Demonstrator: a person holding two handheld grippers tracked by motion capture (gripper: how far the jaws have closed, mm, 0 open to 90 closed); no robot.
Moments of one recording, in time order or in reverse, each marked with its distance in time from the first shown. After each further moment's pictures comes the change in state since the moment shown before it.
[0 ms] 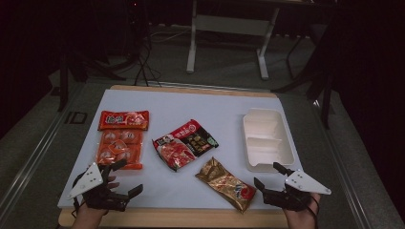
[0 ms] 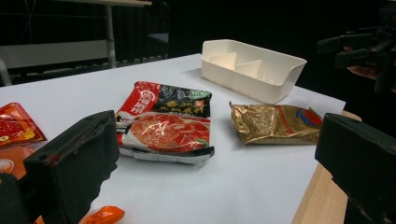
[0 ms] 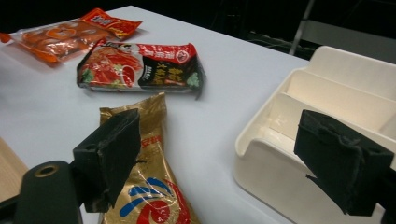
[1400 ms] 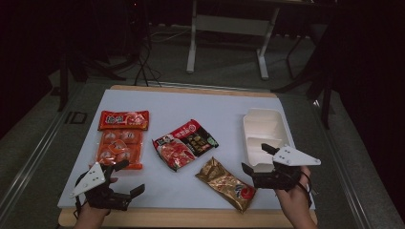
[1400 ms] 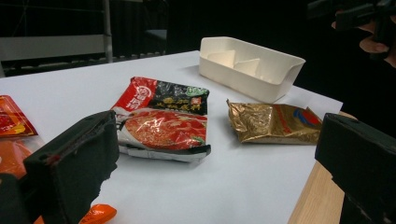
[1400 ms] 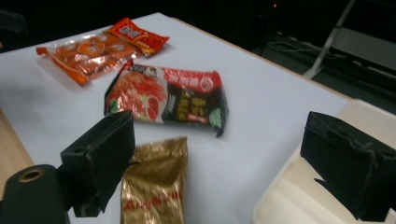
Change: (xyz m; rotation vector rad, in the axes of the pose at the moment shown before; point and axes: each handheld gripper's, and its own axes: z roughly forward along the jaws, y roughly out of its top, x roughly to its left) left arm -0.001 -0.002 0.005 0.010 -0.008 -0.029; right arm 0.009 0.075 0.024 0.040 0.122 -0.069
